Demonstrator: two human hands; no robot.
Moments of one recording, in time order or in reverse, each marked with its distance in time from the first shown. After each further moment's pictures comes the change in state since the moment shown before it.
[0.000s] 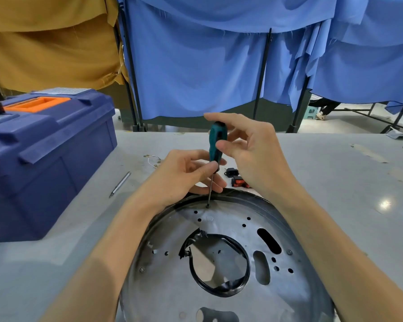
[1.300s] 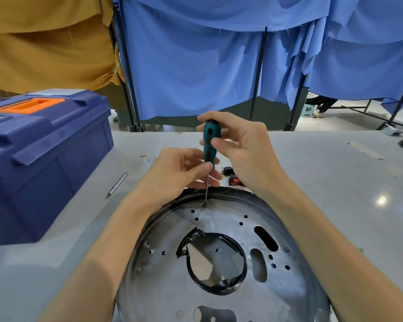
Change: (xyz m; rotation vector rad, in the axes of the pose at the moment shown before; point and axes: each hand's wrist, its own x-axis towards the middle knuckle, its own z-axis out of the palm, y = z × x) left_hand 0.002 -0.001 0.000 -0.040 0.040 0.038; right_hand -0.001 0.001 0.003 0.083 -0.025 -0.003
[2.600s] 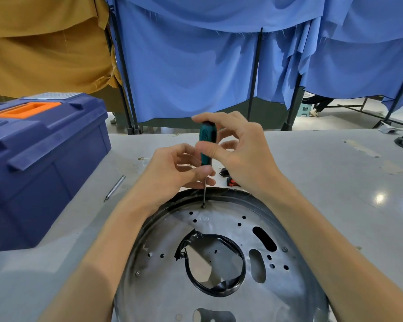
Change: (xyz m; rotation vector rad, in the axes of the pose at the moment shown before) left_hand 0.002 -0.001 -0.003 -0.043 0.049 0.033; right_hand 0.000 0.000 0.000 -0.041 0.034 -0.022
